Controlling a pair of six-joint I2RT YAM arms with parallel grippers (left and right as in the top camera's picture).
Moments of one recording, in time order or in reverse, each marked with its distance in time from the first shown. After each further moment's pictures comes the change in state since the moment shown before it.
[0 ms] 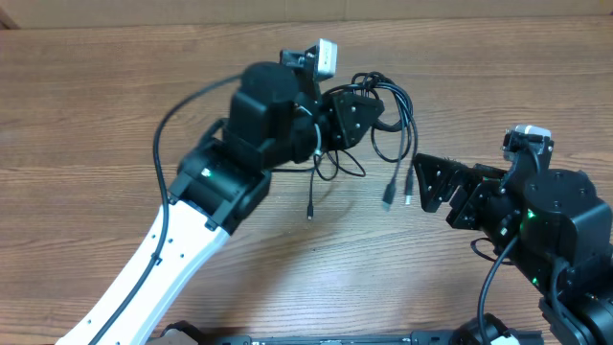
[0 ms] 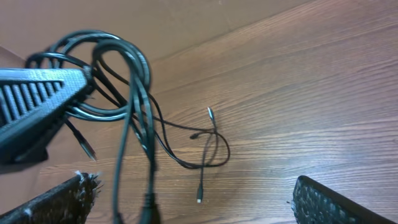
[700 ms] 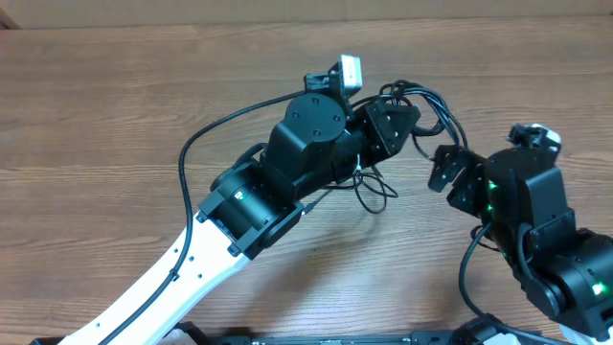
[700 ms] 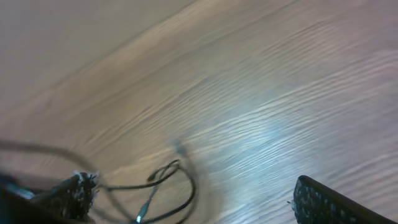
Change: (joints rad) left arm -0.191 0.000 0.000 0.097 -0.233 -0.295; right arm 0.000 0.107 0.000 -0.133 0.305 0.186
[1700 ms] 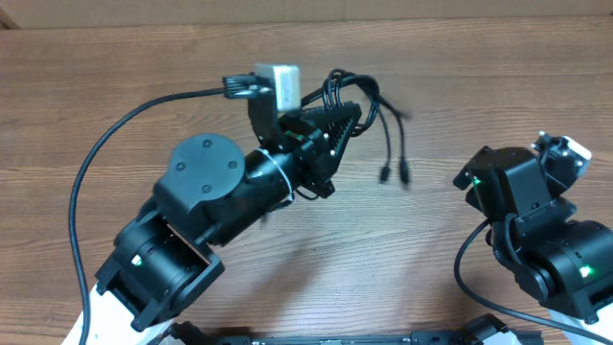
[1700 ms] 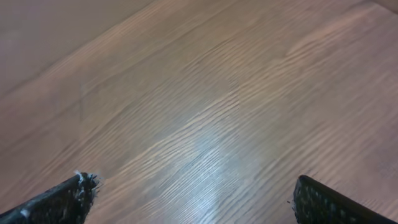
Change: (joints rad) left arm 0.061 -0.263 -0.005 -0.136 -0.083 0.608; right arm -0.012 0.034 0.000 -0.132 0.224 0.077
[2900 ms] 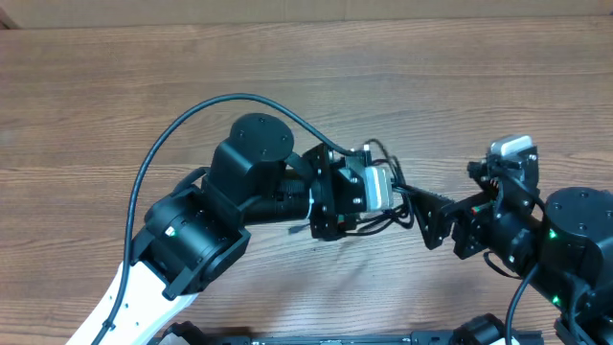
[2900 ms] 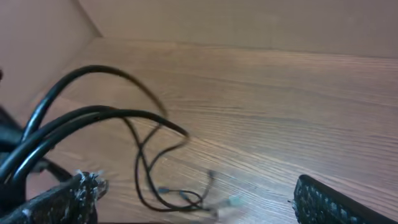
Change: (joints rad) left arm 0.002 0.085 0.000 -0.200 0.491 1.067; right arm -0.007 -0.199 -0.002 0.264 -0.714 -0.682
